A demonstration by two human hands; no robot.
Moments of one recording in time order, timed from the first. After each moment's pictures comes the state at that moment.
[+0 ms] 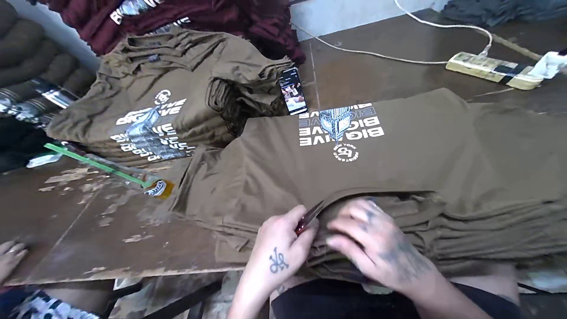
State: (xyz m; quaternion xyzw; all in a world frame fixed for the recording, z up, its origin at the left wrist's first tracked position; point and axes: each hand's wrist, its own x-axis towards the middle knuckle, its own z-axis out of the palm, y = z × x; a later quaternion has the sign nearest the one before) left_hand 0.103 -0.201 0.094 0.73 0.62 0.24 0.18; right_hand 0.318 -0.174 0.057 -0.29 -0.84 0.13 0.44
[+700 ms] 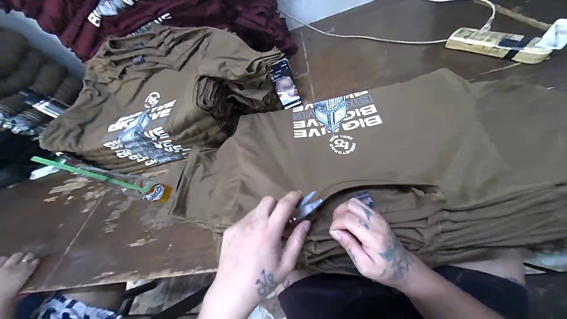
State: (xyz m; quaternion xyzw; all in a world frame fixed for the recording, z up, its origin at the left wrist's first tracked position) left_hand 0.091 -0.206 0.121 0.80 0.56 0.18 -0.08; right_hand 0.304 -0.173 0.033 -0.26 -0.78 0.20 0.53
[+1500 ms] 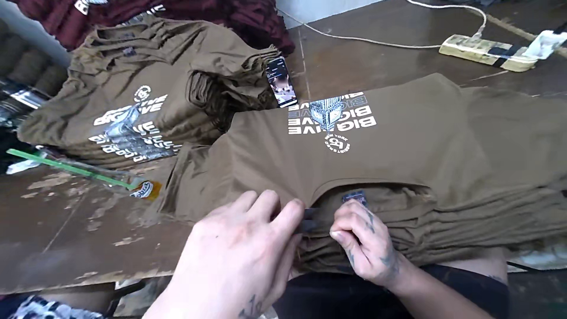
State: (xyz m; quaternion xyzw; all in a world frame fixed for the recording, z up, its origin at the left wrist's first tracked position) left_hand 0.103 -0.209 0.180 0.87 0.46 0.05 -0.15; right_hand 0.304 -0.175 0.027 -0.23 -0.74 0.20 0.60
